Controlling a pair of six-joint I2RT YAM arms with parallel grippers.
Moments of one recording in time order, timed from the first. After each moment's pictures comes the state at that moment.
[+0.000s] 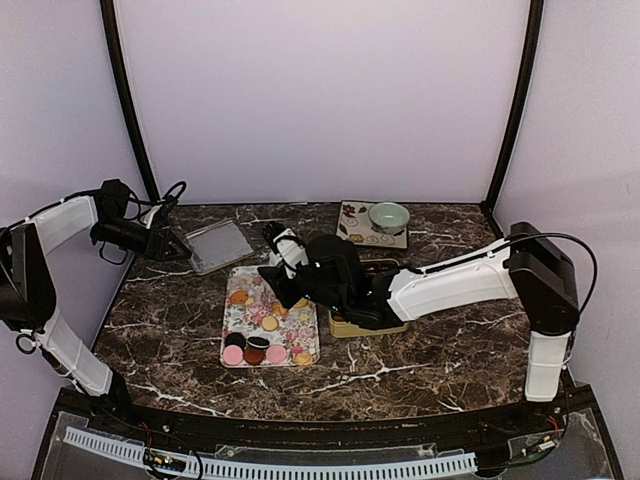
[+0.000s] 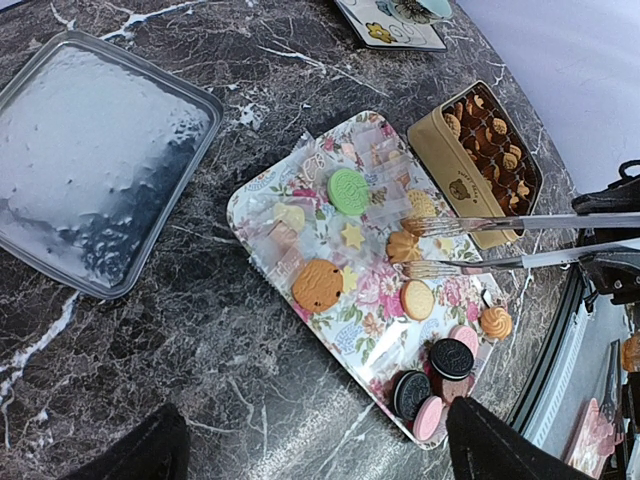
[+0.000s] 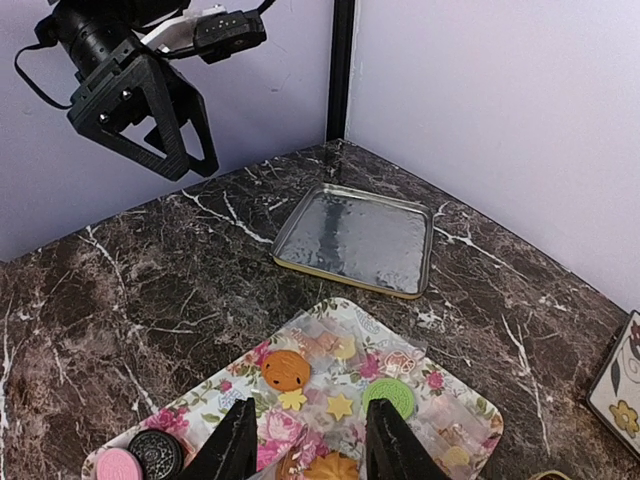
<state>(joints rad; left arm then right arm) 0.14 1.56 1.23 -0.92 0.80 0.47 1.14 1.96 1.28 0.45 0.22 0.00</state>
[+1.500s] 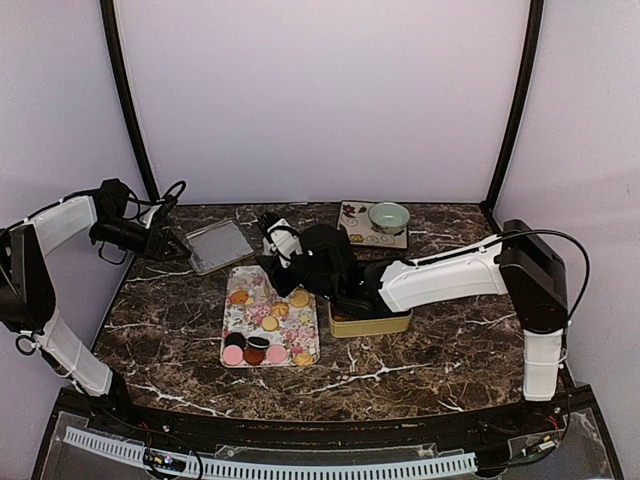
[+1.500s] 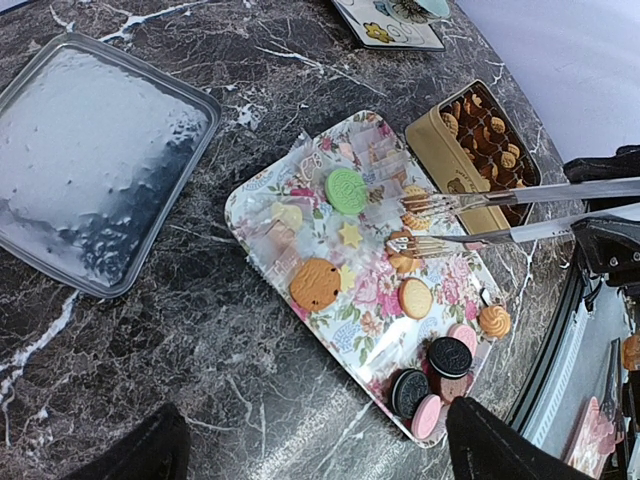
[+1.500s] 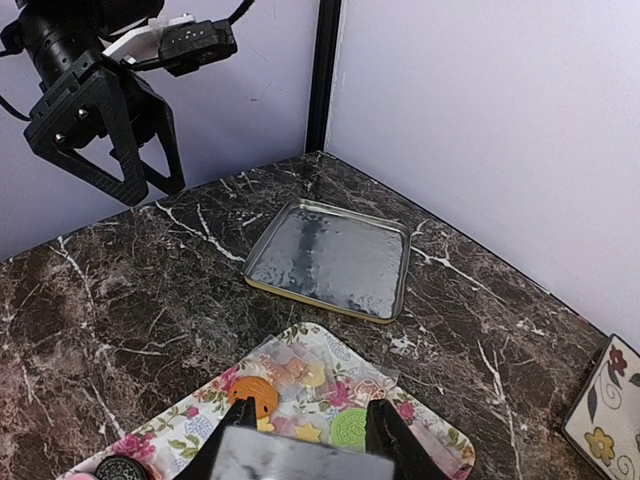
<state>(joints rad) 0.14 1.55 1.23 -0.93 0.80 0.47 1.12 2.00 1.37 0.42 0.25 -0.06</state>
